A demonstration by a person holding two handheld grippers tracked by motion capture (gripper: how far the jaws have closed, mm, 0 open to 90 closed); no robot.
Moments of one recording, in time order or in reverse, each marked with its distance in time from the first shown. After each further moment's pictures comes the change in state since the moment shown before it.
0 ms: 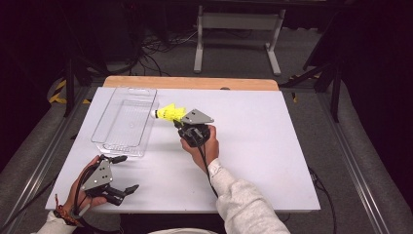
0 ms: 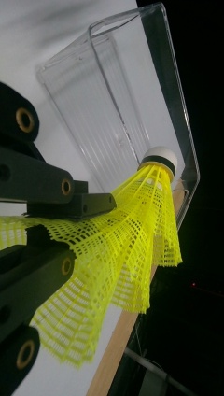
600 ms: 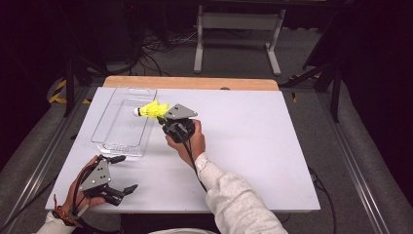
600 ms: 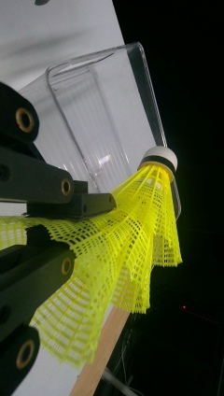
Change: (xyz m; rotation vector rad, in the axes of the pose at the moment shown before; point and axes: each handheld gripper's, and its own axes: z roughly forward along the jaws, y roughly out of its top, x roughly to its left) left arm 0.000 -0.001 -0.003 -0.015 0.003 -0.011; right arm 0.025 0.026 0.023 -0.012 0.076 -0.035
